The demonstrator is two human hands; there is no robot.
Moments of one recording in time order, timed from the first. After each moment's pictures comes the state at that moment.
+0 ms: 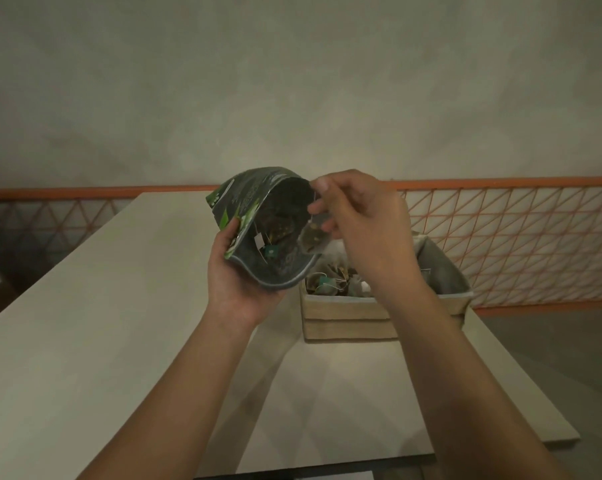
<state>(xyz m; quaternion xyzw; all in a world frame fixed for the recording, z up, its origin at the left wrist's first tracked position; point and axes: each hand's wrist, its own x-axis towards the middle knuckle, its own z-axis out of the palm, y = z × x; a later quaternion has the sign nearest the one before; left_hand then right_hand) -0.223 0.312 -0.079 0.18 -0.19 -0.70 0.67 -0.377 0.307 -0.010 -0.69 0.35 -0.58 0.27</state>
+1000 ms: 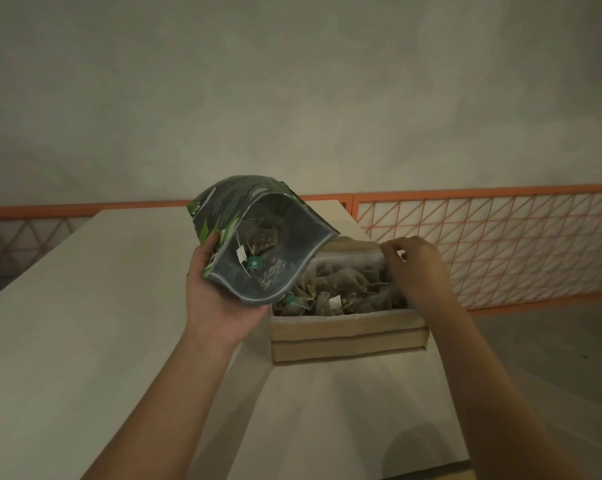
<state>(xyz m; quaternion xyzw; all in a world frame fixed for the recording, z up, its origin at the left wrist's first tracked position) -0.241 0.296 -0.076 0.15 -0.17 -0.71 0.67 -0.500 0.217 -0.085 -0.70 0.59 -0.40 0.03</state>
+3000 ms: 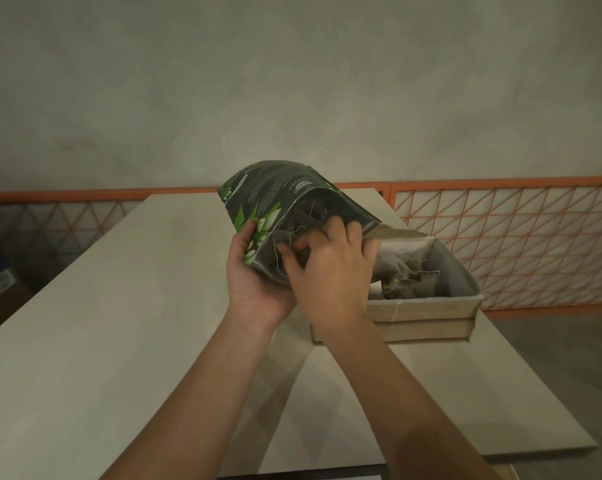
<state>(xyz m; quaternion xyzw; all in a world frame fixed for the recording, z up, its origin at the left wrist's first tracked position) -0.233 0.310 -0.078 0.16 -0.13 -0.69 0.69 -0.326 0.300 -0.074 -0.70 0.54 -0.44 -0.14</state>
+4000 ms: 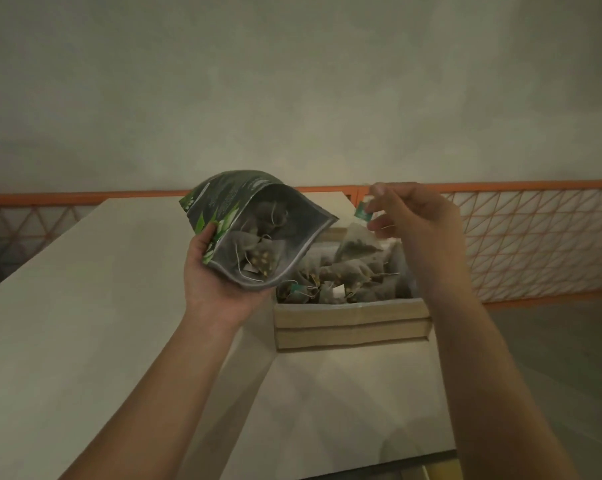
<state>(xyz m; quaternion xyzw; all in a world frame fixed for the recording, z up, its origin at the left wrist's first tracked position) -0.235 0.298 -0.076 0.12 -0.14 -0.72 0.67 -0.456 0.286 -0.013 -0.57 0.39 -0.64 0.33</state>
